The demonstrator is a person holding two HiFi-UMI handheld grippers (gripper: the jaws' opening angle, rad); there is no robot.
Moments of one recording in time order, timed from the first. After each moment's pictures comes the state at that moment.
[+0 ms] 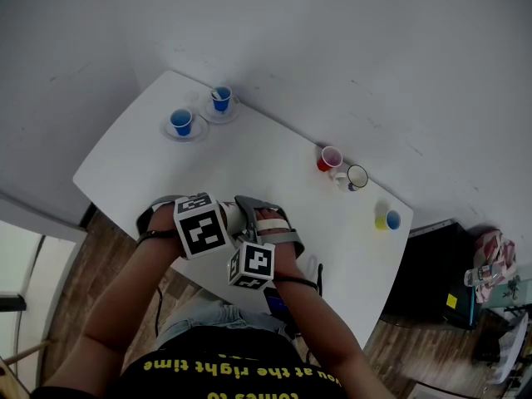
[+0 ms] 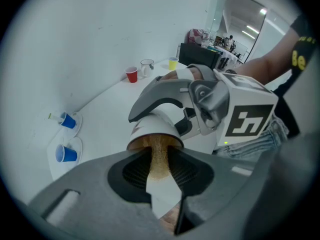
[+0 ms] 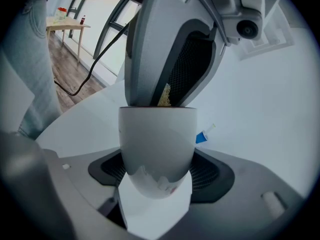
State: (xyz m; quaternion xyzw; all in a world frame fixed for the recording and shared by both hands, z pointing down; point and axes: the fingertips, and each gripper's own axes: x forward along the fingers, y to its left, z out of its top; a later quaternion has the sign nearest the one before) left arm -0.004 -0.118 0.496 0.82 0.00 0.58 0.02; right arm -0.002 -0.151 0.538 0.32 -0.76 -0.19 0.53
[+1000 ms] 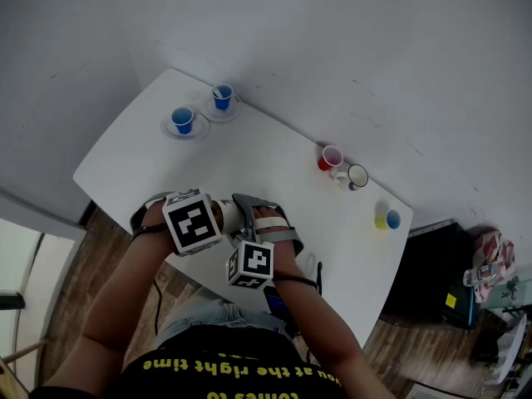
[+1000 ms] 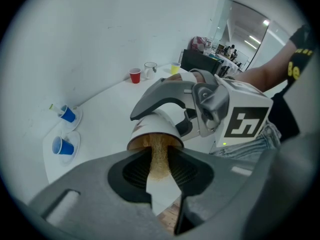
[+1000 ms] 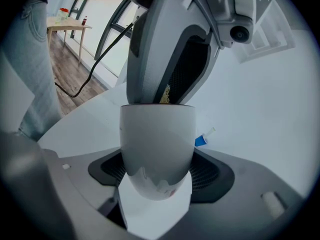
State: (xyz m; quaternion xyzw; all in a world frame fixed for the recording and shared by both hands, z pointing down) left arm -0.013 -0.120 0.488 0.83 0.00 0.56 0.05; right arm -0.010 -0.151 0.531 0.32 -0.77 -0.19 0.52
